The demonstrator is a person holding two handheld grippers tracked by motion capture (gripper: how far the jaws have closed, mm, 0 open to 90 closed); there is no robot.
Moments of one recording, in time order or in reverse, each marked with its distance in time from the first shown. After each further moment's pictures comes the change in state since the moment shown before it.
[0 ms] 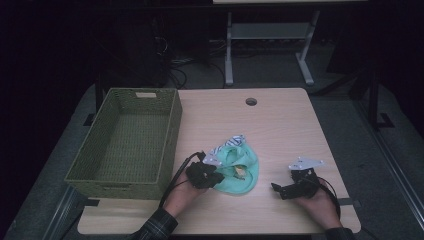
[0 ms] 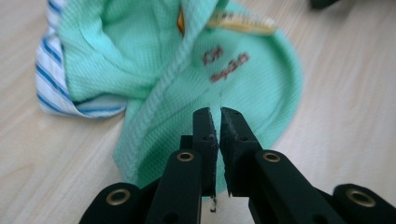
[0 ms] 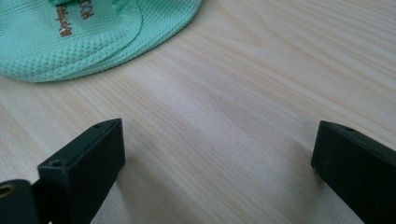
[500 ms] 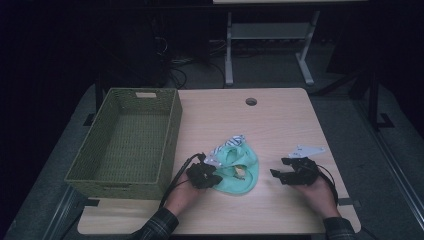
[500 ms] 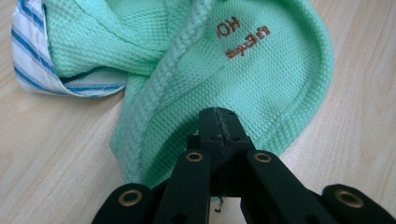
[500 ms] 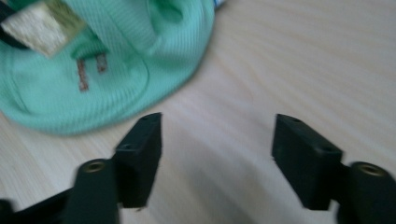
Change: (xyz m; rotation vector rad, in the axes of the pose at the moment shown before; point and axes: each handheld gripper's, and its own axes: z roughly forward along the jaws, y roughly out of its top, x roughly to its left) left arm 0.009 -0.008 0.011 0.015 -0.031 -0.033; right arm -0.011 0.037 -0.006 -0.051 0.058 -0.018
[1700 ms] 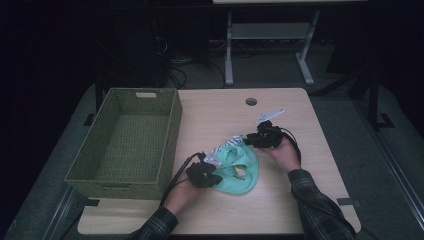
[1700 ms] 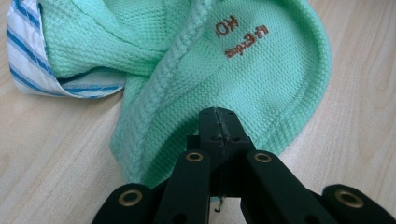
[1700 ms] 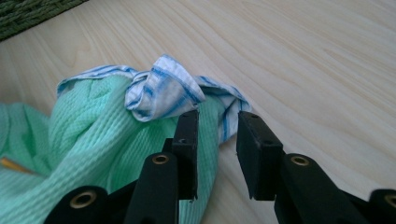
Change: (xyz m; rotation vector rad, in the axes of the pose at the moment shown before) left arm 0.003 0.002 0.000 0.015 -0.015 0.012; right arm -0.020 0.100 0.093 0.054 0.158 -0.065
